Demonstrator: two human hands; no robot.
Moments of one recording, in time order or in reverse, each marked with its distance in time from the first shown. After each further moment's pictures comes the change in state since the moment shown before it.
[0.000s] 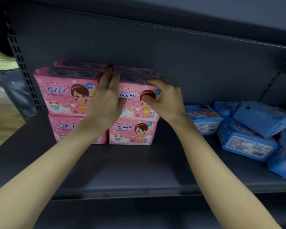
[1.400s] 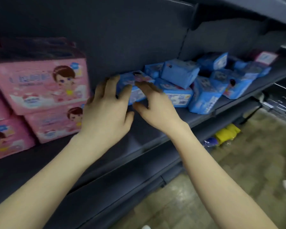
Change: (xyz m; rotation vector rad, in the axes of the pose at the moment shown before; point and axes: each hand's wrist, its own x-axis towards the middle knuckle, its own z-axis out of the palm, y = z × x) left_hand -0.050 0.115 0.031 -0.067 -0.176 0.480; right_hand -0.099 0.019 -0.096 -0.329 -0.193 0.441
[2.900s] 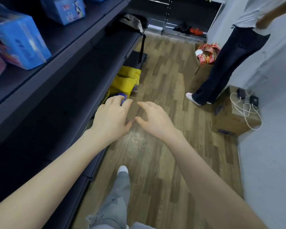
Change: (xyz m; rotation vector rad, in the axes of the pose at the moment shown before) left_hand 0.100 0.531 0.303 -0.357 -0.682 0.614; right_hand -0.265 0.498 -0.195 -0.146 -0.048 0.927
